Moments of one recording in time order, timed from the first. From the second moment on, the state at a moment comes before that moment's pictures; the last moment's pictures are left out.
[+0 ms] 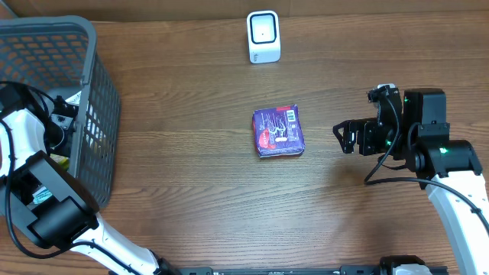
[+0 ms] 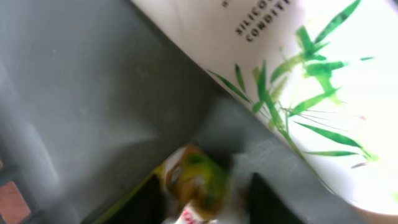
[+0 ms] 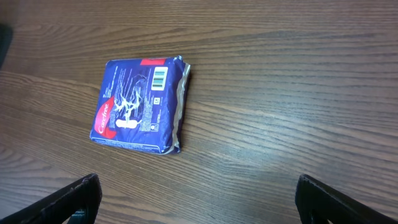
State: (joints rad) left arm 0.67 2.04 1.57 -0.91 -0.06 0.84; right arm 0.05 1.22 1.00 -0.73 -0.37 0.02
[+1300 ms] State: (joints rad) left arm 0.44 2.03 1.99 -0.90 -0.09 0.02; right arm 0.05 1.22 1.00 -0.73 -0.37 0.02
